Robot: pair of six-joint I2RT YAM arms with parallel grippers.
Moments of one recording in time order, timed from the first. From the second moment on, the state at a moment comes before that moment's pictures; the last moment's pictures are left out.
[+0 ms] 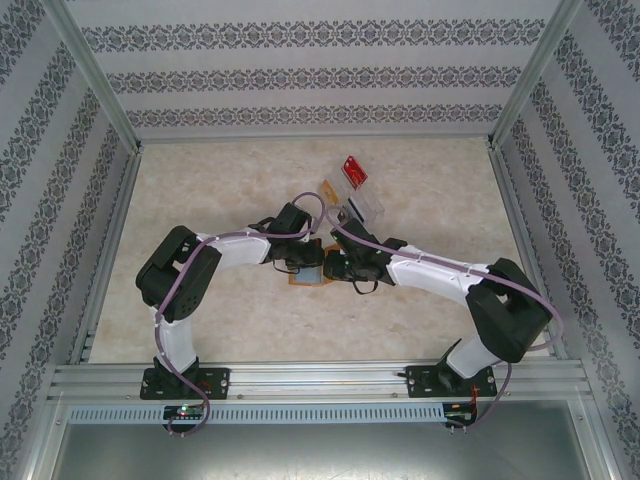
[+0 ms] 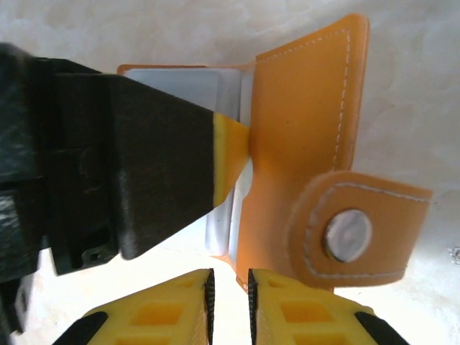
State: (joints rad) left arm -0.59 1.89 1.07 -0.17 0.40 -0.65; right arm 0.74 1.55 0.89 -0.36 -0.10 0.80
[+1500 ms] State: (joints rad) left arm -0.54 1.74 1.04 -0.39 0.32 -0.83; right arm 0.67 1.69 0.89 -0.35 -0.10 0.75
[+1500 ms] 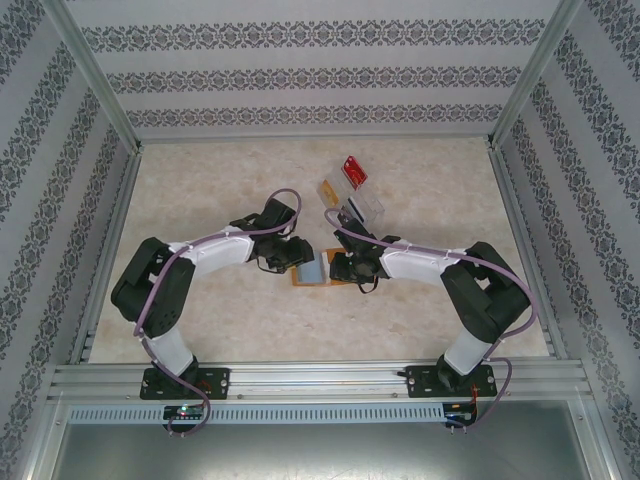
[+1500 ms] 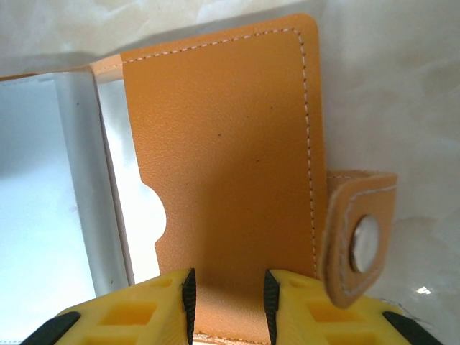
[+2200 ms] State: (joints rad) left arm -0.54 1.81 1.08 -0.37 0.42 -0.84; right arm 0.66 1.70 0.90 -0.36 -0.12 0.75
